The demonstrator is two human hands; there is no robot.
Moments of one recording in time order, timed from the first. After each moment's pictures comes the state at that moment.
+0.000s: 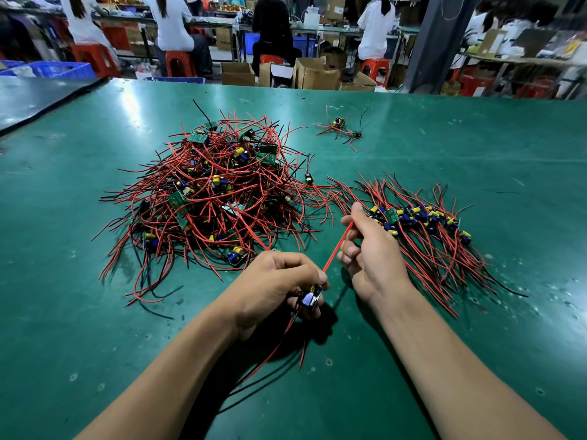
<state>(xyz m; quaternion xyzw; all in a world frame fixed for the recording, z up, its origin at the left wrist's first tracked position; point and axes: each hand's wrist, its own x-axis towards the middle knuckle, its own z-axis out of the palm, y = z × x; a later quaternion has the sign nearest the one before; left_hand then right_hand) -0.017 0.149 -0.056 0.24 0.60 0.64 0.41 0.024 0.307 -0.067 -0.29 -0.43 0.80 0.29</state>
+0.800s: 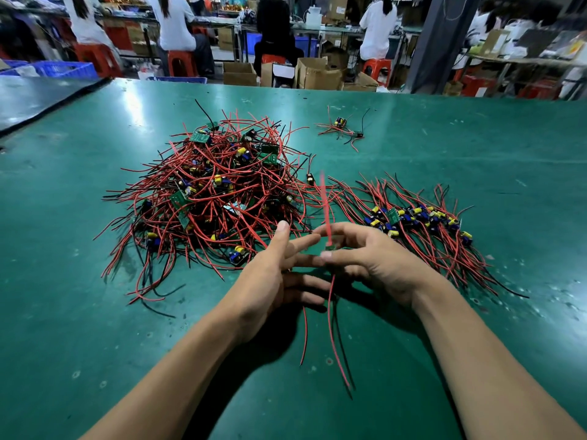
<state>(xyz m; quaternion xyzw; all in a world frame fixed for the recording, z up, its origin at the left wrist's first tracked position) -0.022 0.158 -0.064 0.17 0.55 0.70 0.41 0.049 0.329 -0.059 -0.14 -0.69 0.71 0.03</state>
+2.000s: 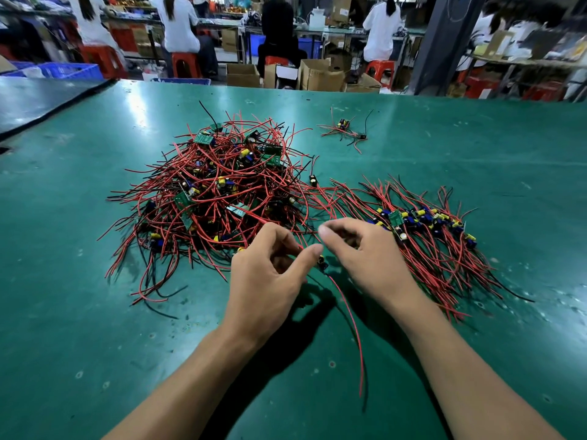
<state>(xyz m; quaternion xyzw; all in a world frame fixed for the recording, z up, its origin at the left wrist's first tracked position) -0.011 0.153 -0.067 0.29 0.72 0.63 -0.04 0.039 0.312 -0.064 -0.16 -0.86 0.43 0.24</state>
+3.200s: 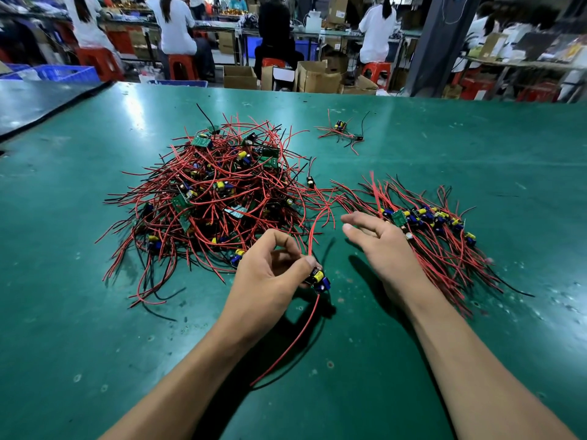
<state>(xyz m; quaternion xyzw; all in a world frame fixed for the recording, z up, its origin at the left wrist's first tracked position) -0.012 0.149 -0.066 0.27 0.65 0.70 0.16 0.038 0.337 -0.072 -0.25 -0.74 0.58 0.23</state>
